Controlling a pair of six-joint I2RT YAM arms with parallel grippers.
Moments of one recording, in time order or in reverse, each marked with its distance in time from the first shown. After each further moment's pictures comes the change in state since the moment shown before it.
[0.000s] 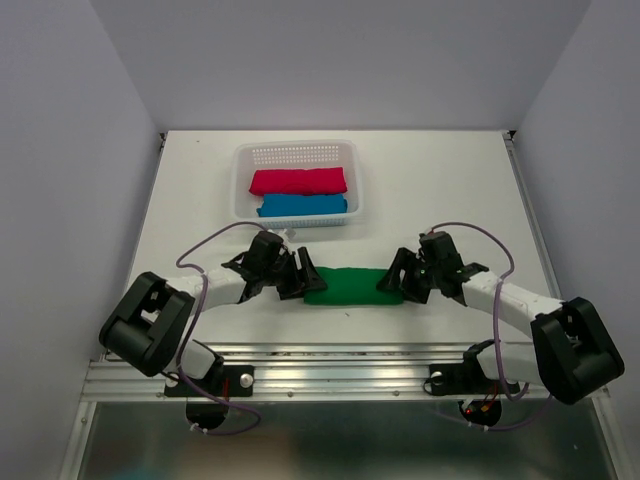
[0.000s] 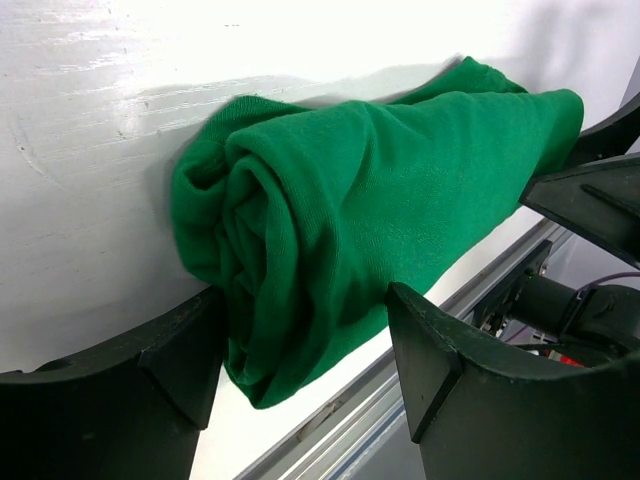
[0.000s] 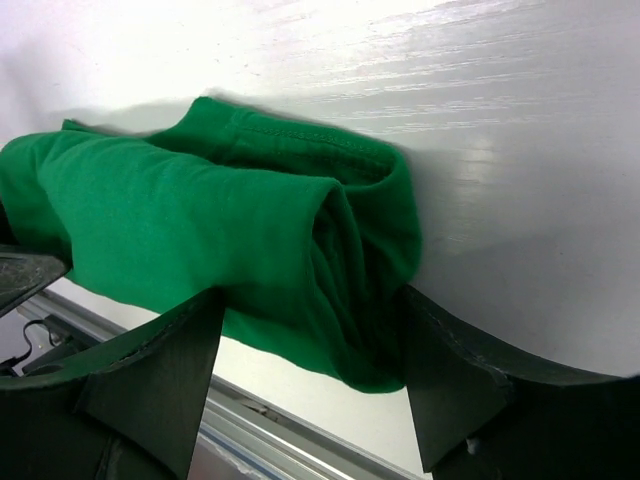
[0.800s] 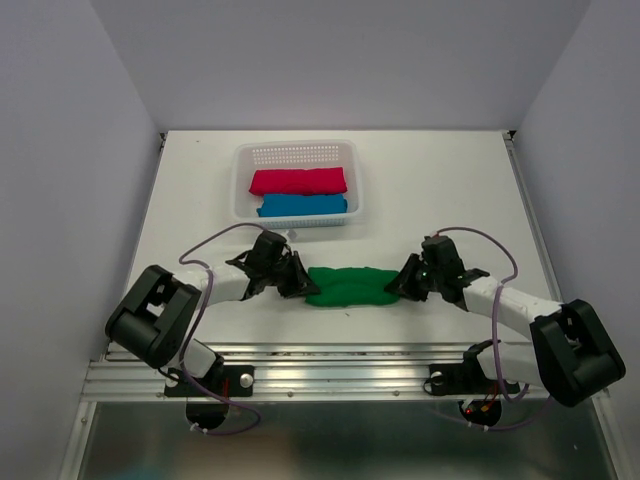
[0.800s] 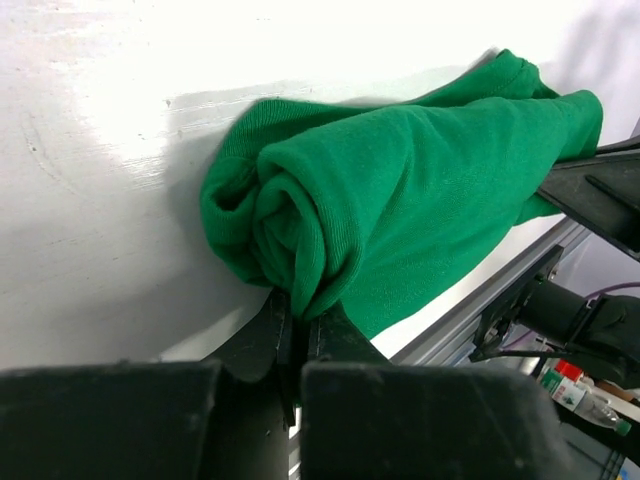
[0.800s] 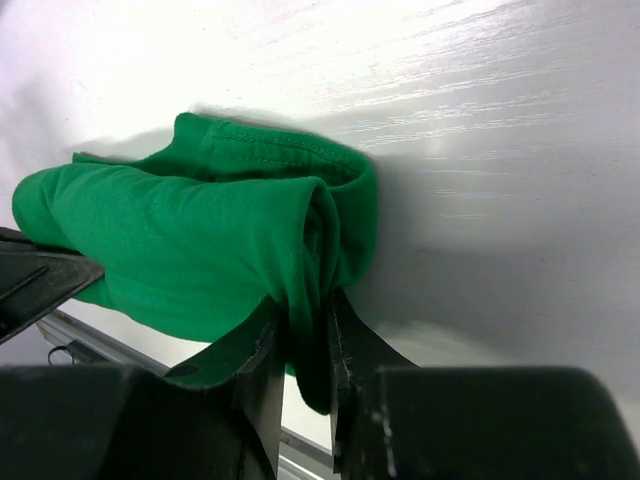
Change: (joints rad) left arm 0.000 0.050 0.021 -0.015 -0.002 -0.010; right arm -0.011 -0.014 -0.061 0.089 0.029 0.073
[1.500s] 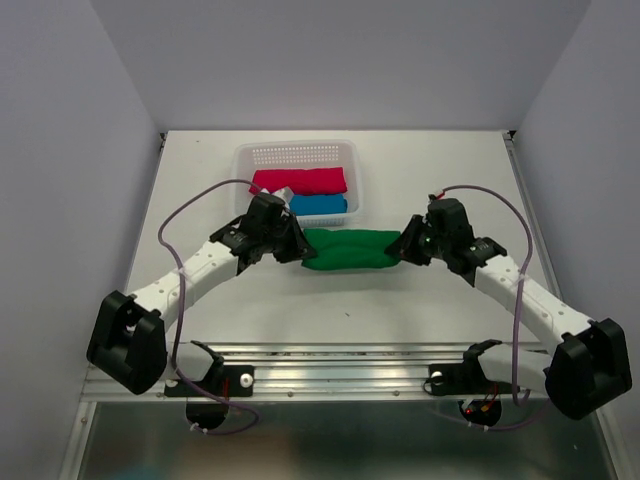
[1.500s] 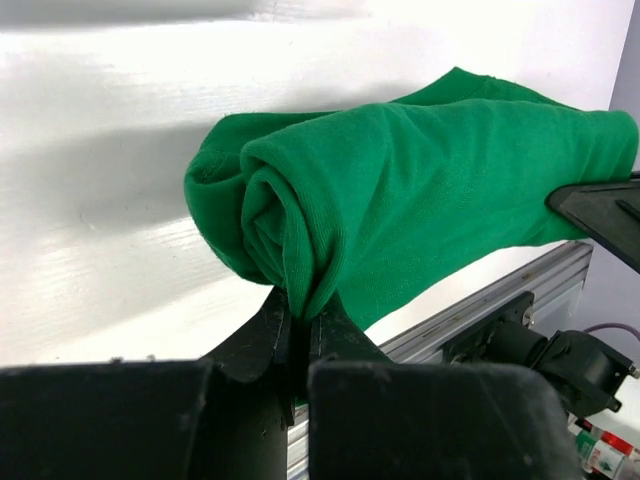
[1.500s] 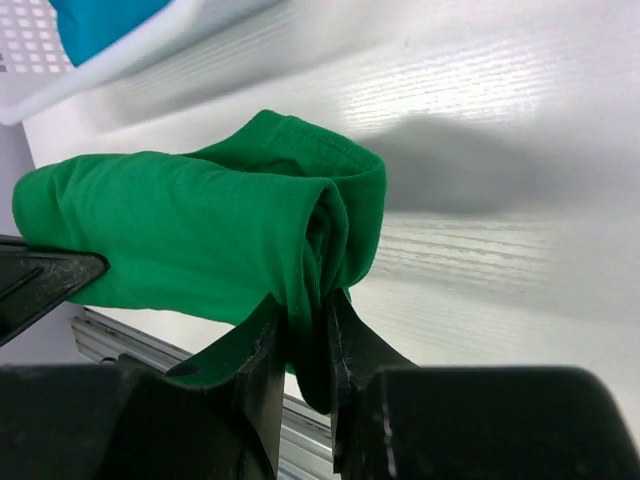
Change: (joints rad) left arm 0.000 -0.155 0.348 -0.422 -0.161 0.087; right arm 0.000 -0.071 0.339 -0.255 0.017 -0.077
